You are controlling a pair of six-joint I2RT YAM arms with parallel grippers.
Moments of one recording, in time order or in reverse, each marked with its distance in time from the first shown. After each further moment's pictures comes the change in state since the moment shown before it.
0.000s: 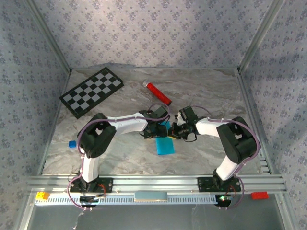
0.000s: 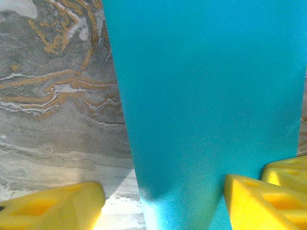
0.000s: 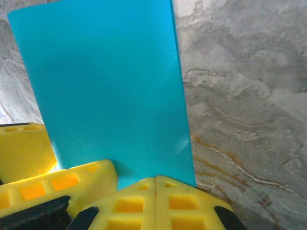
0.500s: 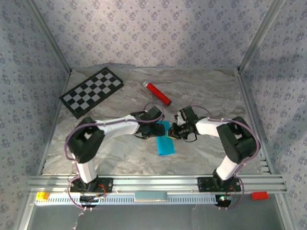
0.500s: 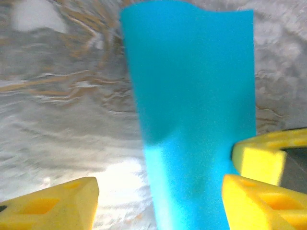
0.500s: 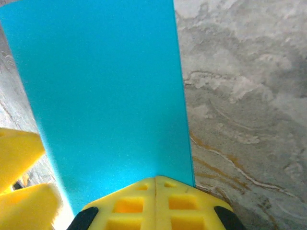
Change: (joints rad) left arm 0.026 -0.193 -0.160 0.134 0.024 0.000; right arm -0.003 0.003 -0.001 0.001 -0.001 -0.029
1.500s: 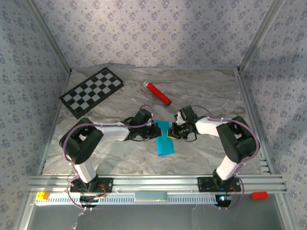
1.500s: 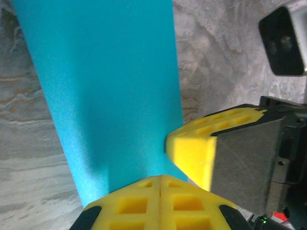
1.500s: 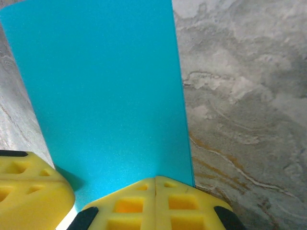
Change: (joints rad) left arm 0.083 -0.019 -0.291 0.571 0.359 -0.076; right arm 0.000 0.006 0.012 -0.019 0.001 0.000
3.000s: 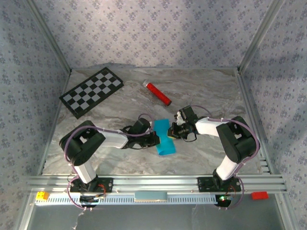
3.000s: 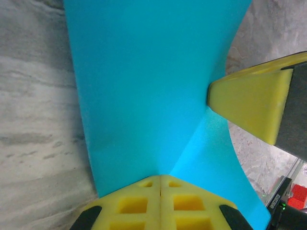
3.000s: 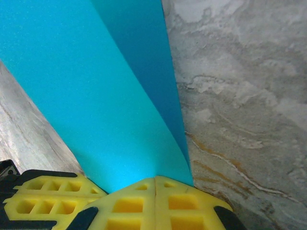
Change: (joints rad) left arm -0.057 -0.015 -0.156 0.145 -0.019 -0.053; right arm 0.000 0.000 -0.007 0.017 0.005 0.001
